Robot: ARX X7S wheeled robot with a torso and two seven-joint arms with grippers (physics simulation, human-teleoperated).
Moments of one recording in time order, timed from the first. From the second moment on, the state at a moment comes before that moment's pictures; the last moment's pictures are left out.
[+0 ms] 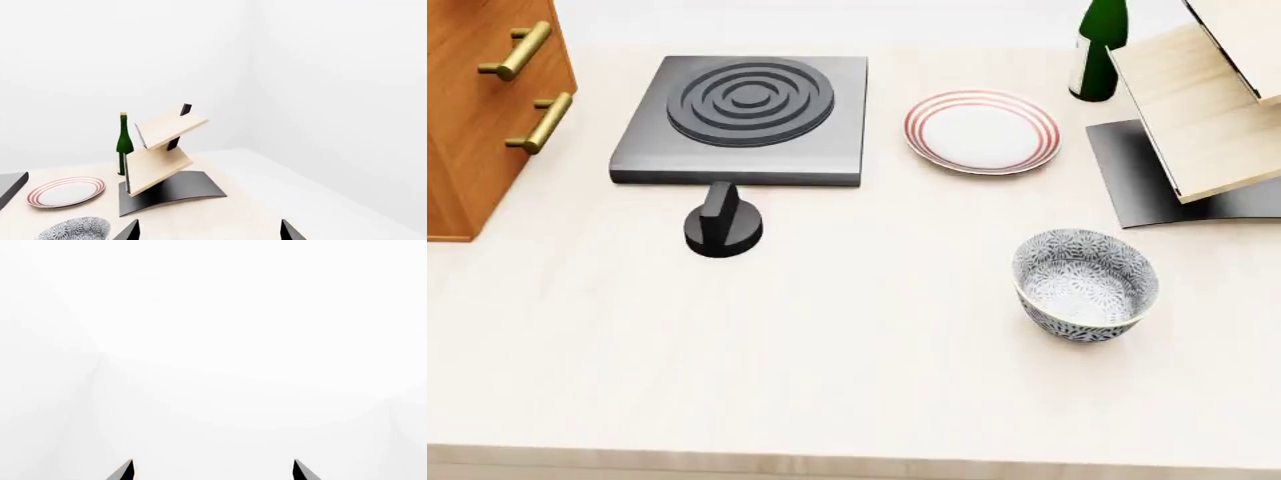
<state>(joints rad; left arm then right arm) 0.08 -0.97 -0.10 0.98 -0.68 0.24 -0.82 -0.19 0.42 1.17 -0.81 0.72 0.83 -0.16</state>
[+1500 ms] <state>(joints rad) 0.06 -0.99 -0.02 0.97 -0.65 0.26 -0.84 -0.22 0.41 1.06 -0.80 0.66 0.77 -0.17</state>
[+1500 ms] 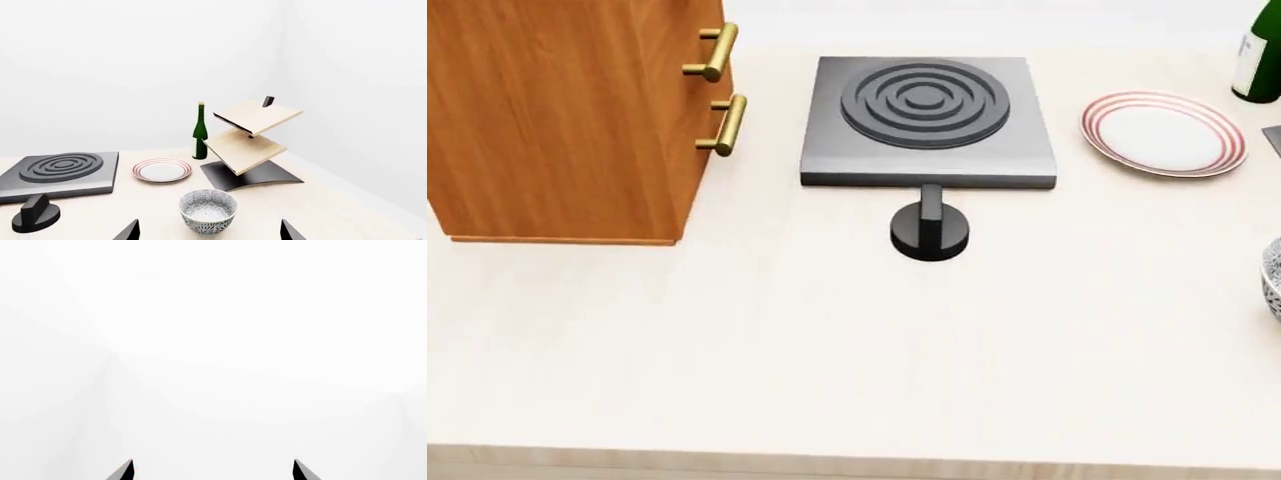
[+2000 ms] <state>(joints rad) 0.06 -1.00 -0.01 0.97 -0.64 0.27 -0.85 -0.23 0.40 1.06 -0.80 0.66 0.74 -0.18</state>
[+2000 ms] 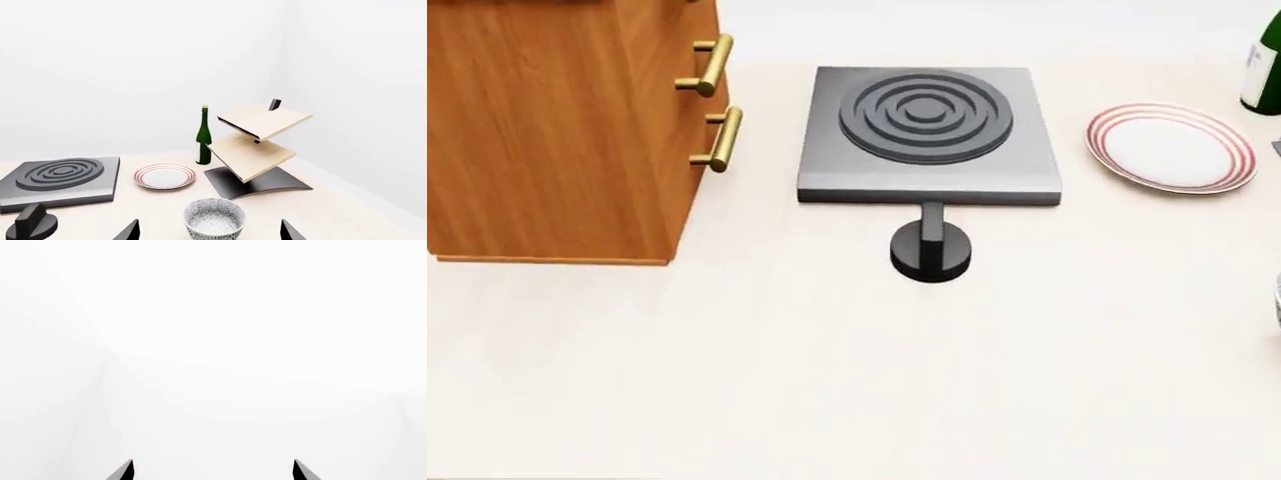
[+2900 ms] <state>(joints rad) 0.06 -1.01 0.00 0.97 -0.64 0.28 -0.85 -0.24 0.39 1.06 -0.79 0.68 0.71 -0.20</state>
